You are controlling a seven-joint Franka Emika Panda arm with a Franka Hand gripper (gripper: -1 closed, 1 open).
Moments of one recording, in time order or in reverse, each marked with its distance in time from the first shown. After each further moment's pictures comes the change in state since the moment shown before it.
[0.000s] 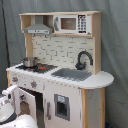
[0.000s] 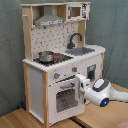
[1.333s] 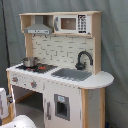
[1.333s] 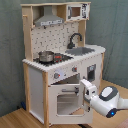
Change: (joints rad) arm 0.165 0.065 0.051 0.047 0.059 -0.262 -0.040
